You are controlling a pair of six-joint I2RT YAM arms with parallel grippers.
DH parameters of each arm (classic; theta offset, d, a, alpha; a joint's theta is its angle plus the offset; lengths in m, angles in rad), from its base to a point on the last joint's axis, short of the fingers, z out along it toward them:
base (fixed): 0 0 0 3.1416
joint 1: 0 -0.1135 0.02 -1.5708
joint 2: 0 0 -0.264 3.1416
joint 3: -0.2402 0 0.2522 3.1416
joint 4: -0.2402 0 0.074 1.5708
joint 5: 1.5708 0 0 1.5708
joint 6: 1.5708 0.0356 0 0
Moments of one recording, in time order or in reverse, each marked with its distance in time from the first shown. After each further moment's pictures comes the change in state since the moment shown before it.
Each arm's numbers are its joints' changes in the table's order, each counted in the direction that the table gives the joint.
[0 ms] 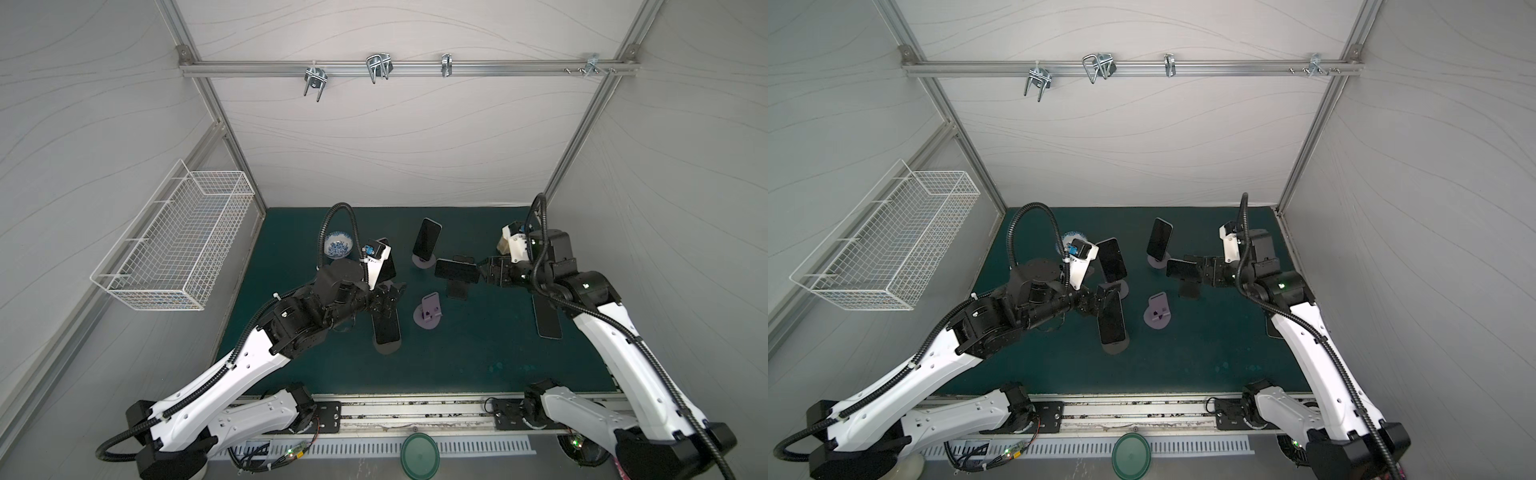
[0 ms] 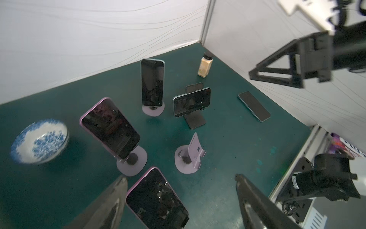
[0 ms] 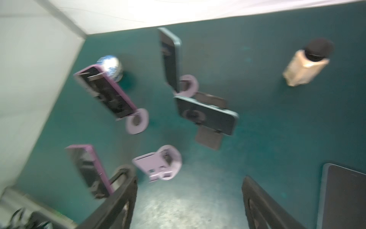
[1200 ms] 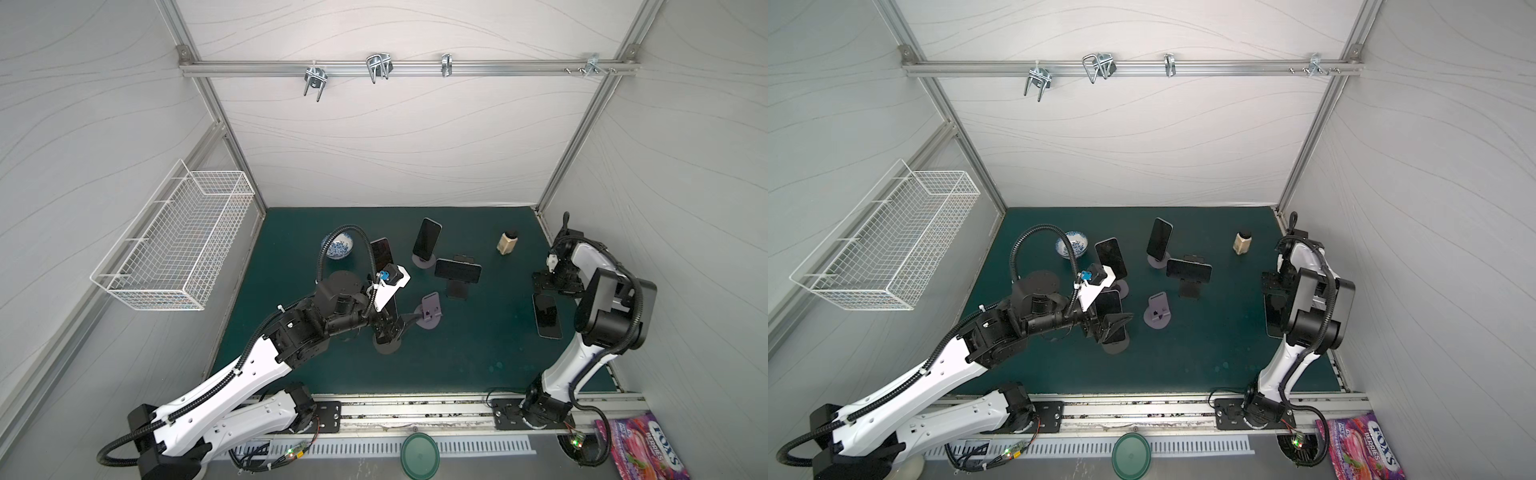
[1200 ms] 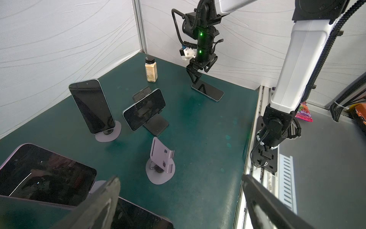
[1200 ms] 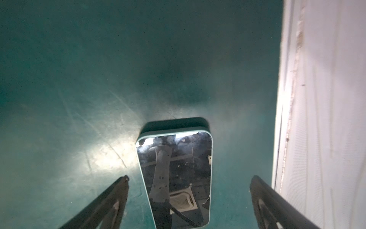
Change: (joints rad) left arm 0.000 0.061 0.185 0.232 0.376 0.288; right arm 0.689 -0.801 -0.161 -0.129 0.276 -0.438
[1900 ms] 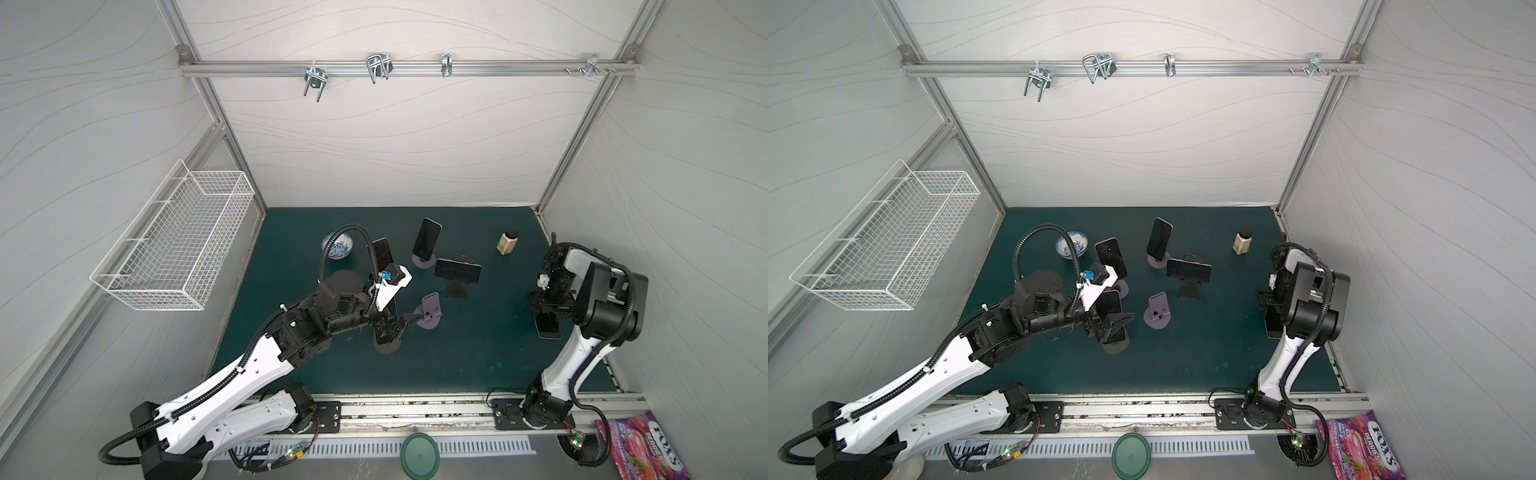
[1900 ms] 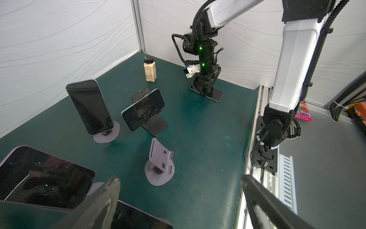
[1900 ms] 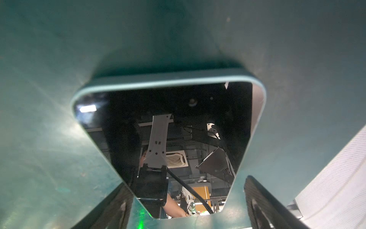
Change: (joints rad) left arm 0.000 -0.011 0.002 0.013 0.005 0.002; right arm -0.003 -0.088 0.083 -0.104 0.027 -0.045
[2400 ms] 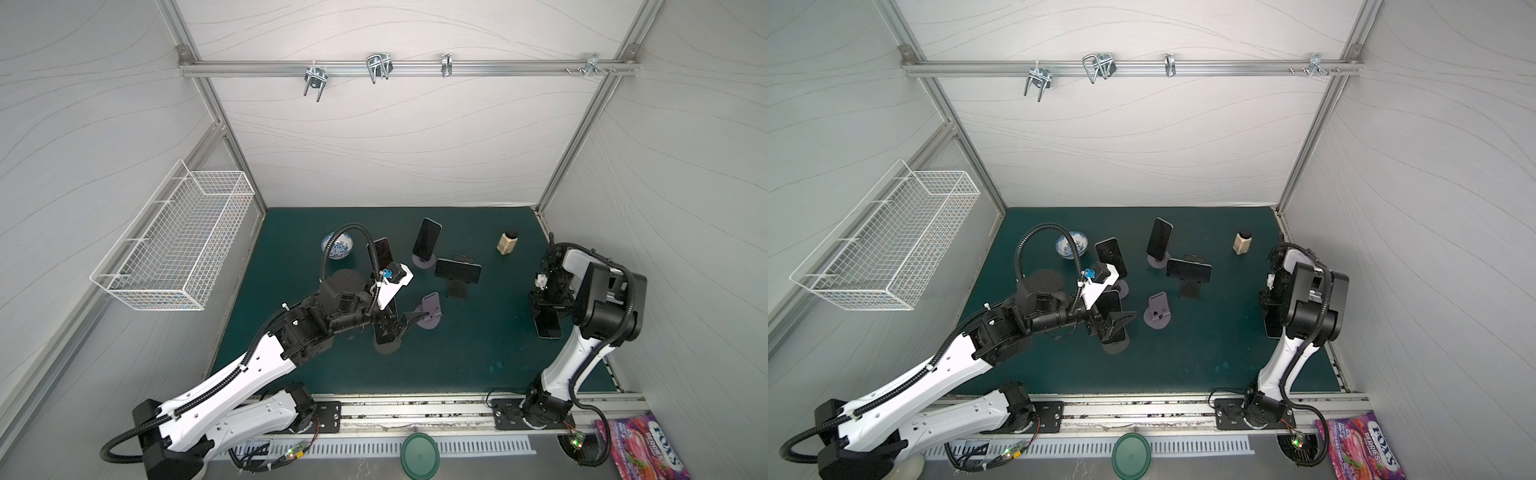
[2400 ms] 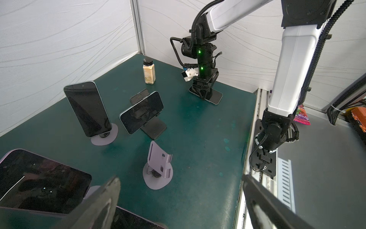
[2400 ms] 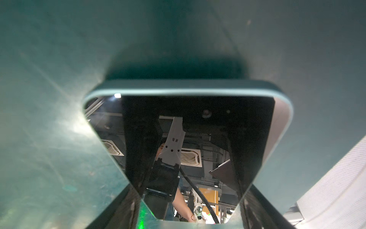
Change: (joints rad) left arm 0.000 -0.015 0.002 0.028 0.007 -0.014; right arm -0.013 -0.001 0.005 0.002 -0.003 -0.003
